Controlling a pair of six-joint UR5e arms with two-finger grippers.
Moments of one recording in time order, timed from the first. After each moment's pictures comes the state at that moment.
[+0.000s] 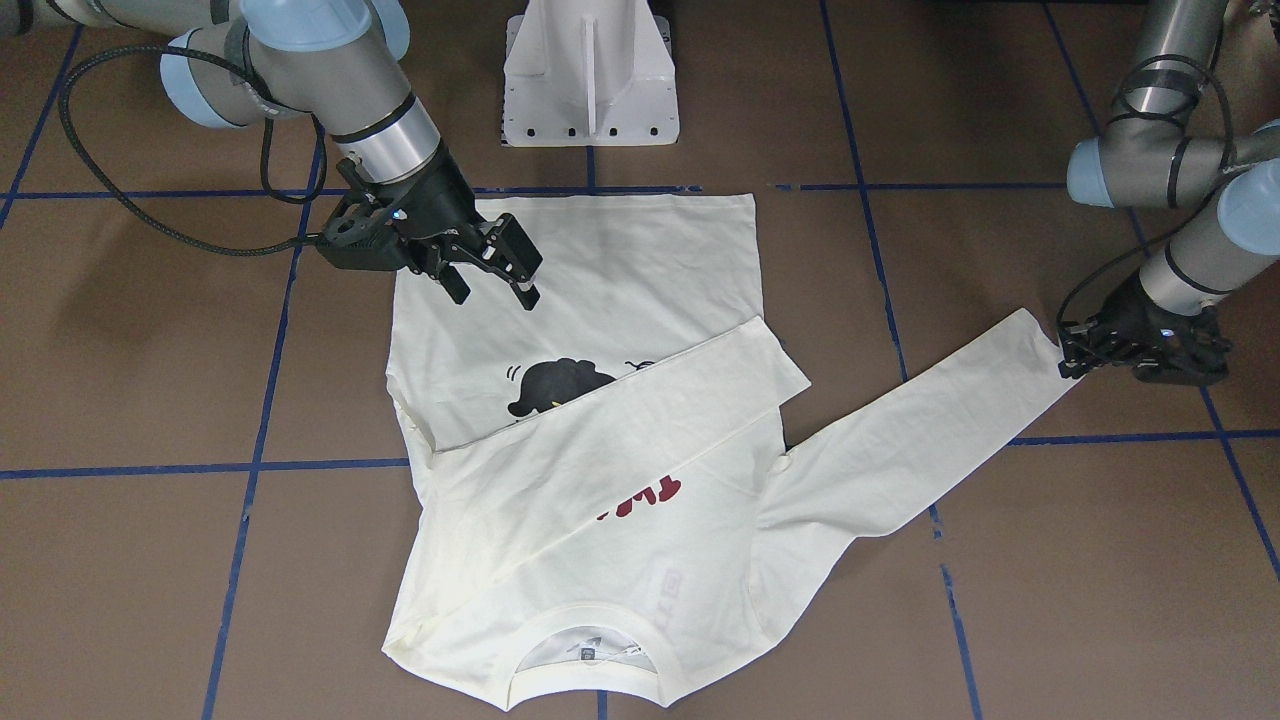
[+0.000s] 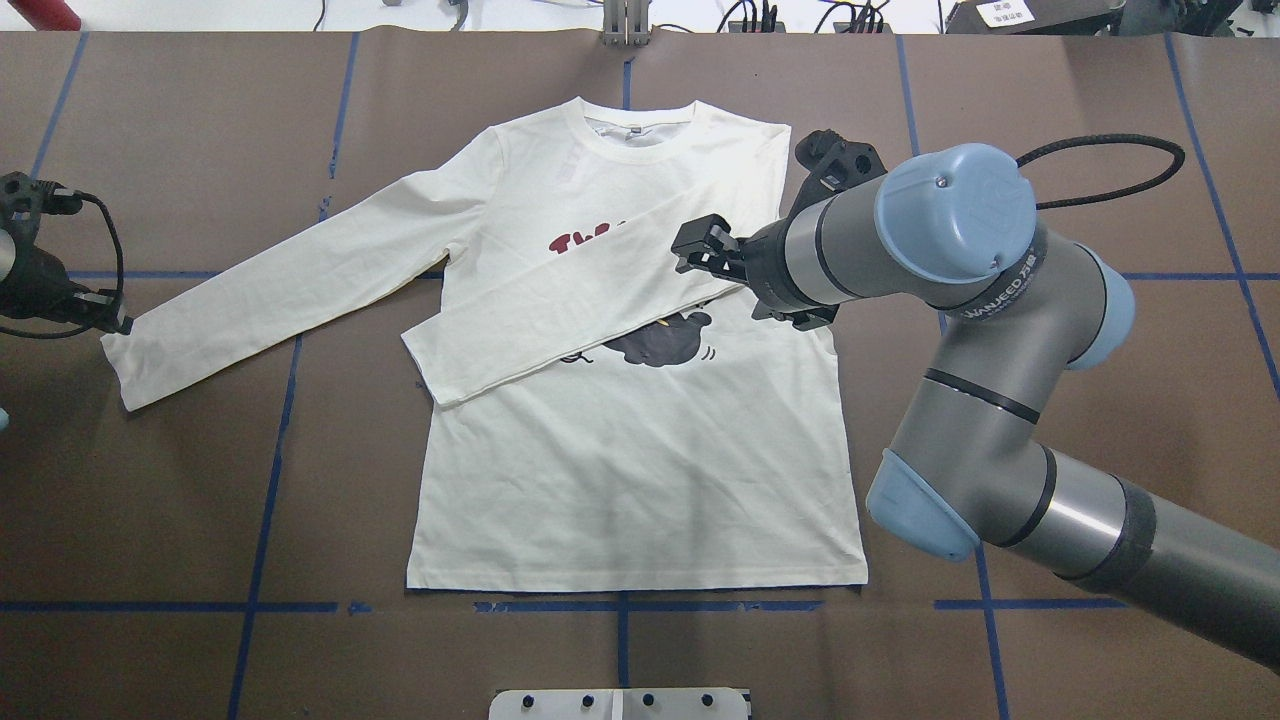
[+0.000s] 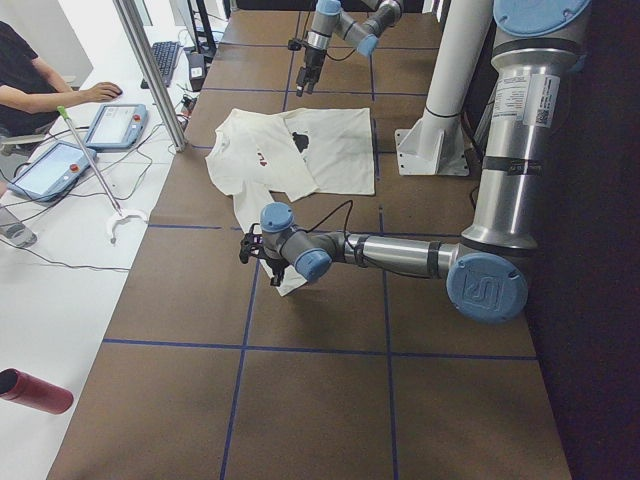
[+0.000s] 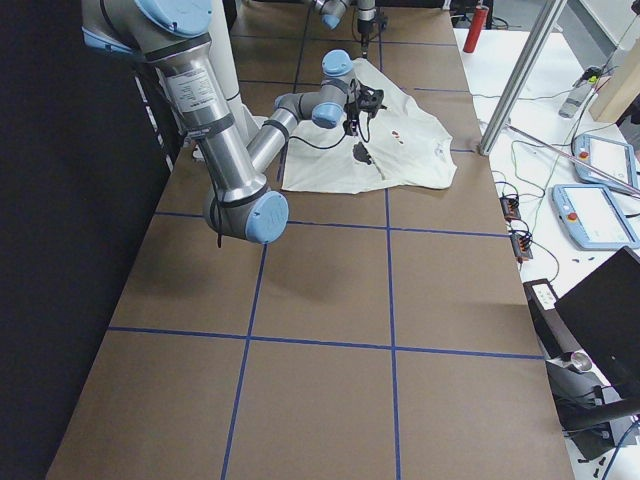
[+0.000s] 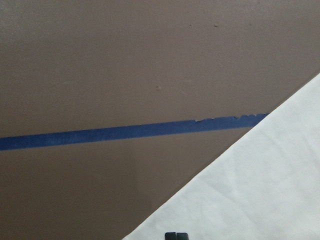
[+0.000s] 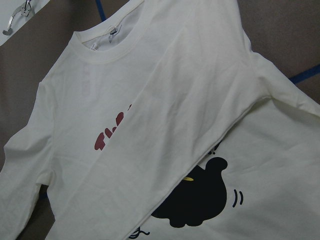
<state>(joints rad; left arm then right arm) -1.03 -1.65 -1.46 -2.19 -2.18 -0.68 0.63 -1.06 1.84 -1.22 1.83 1.68</state>
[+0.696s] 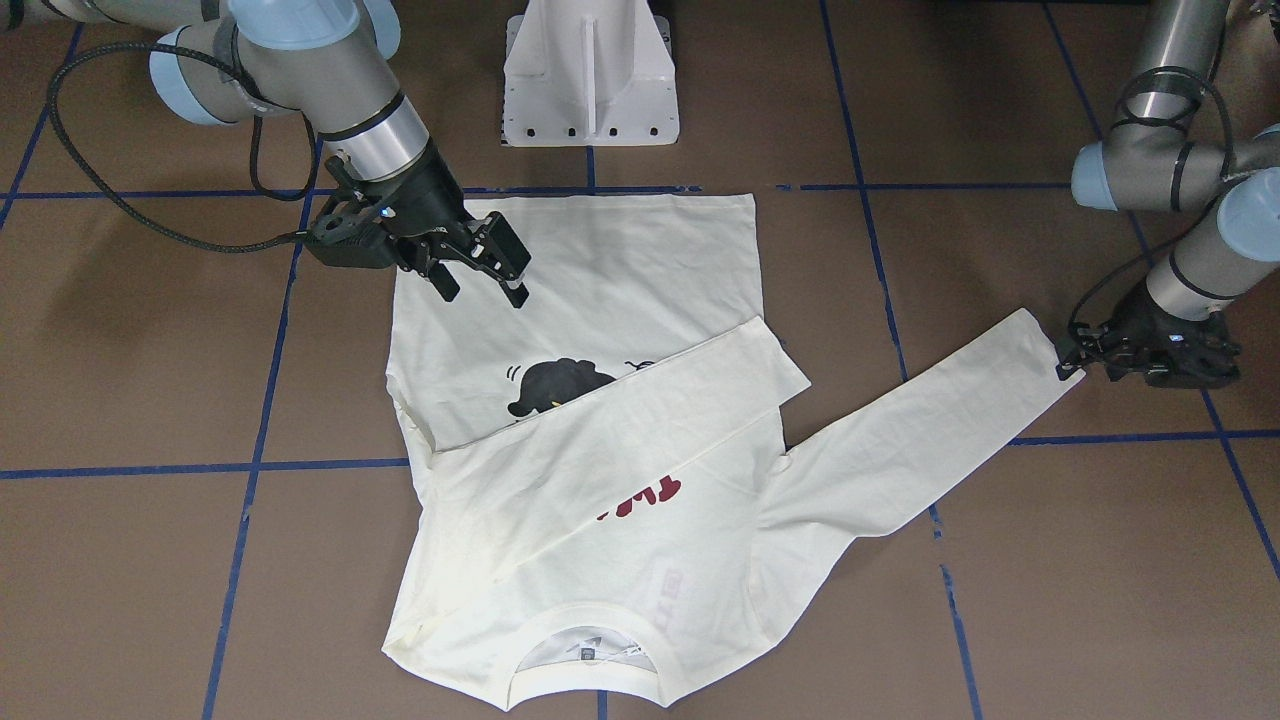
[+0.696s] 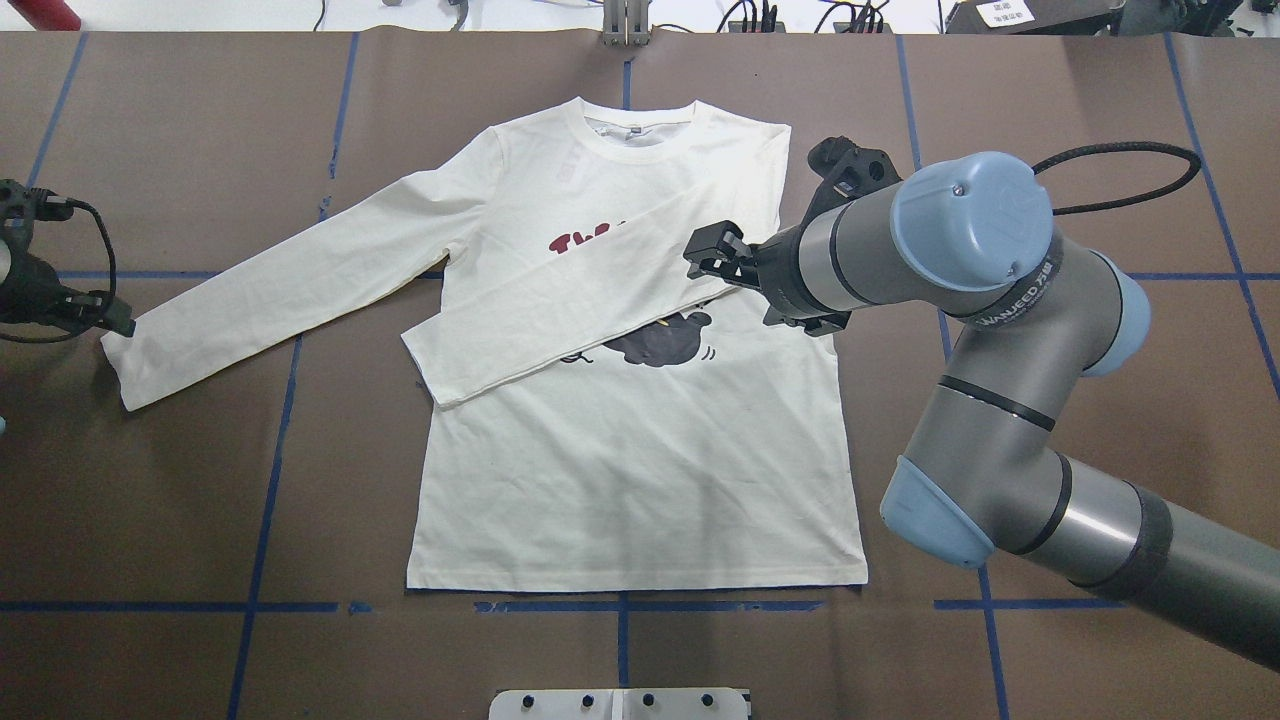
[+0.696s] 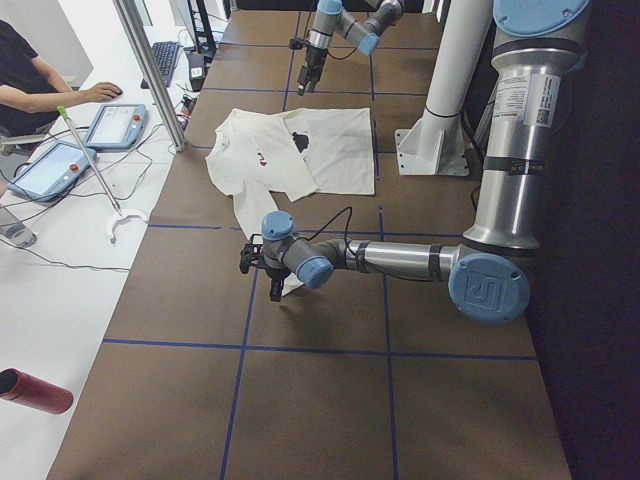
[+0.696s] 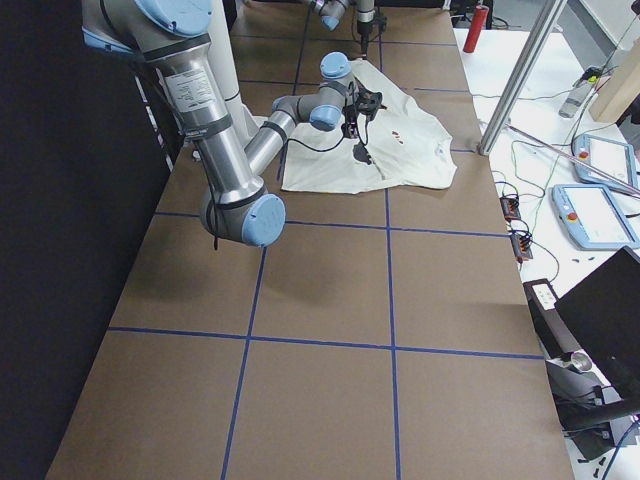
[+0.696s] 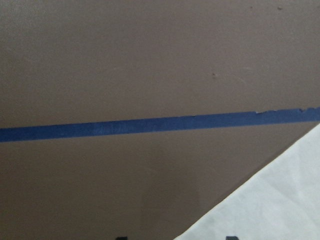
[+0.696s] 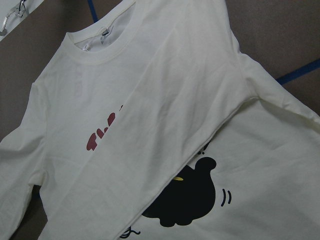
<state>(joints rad) -1.03 -1.65 -1.43 -2.19 -2.15 -0.69 0.63 -1.08 1.86 -1.22 1.83 1.68</state>
